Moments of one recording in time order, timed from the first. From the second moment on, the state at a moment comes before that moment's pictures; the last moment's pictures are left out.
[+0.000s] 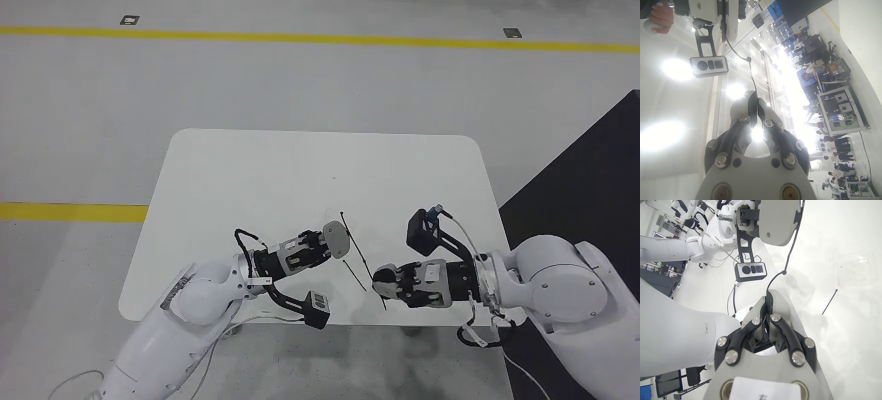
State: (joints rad) left arm 1.07 -1.07 -0.96 -1.75 3.07 0.46 0.47; right arm -1.23 -0.78 1.35 -2.10 0.02 -0.32 1.15
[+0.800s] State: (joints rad) left arm 1.07 -1.06 -0.95 -1.75 3.07 0.41 0.53; right arm -1.26 -0.78 1.38 -2.14 -0.11 -0.33 1.11
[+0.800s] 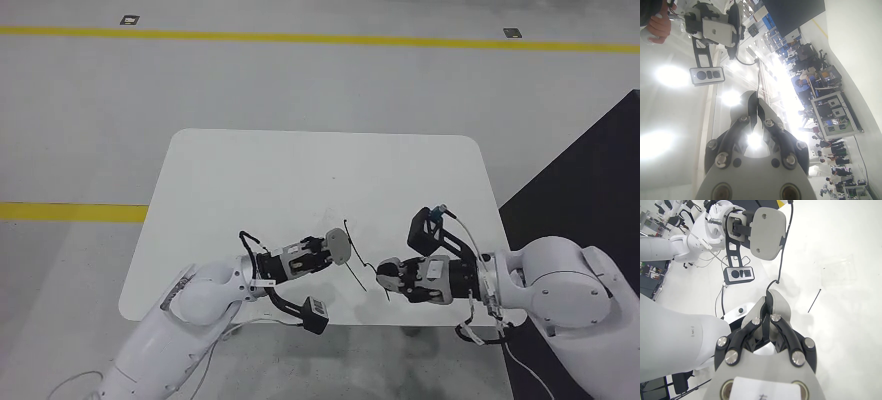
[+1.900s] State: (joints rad) left arm 1.03 -1.03 -0.90 -1.75 3.07 0.41 0.50; right arm -1.33 -0.77 1.38 -2.22 -0.43 -0.33 1.02
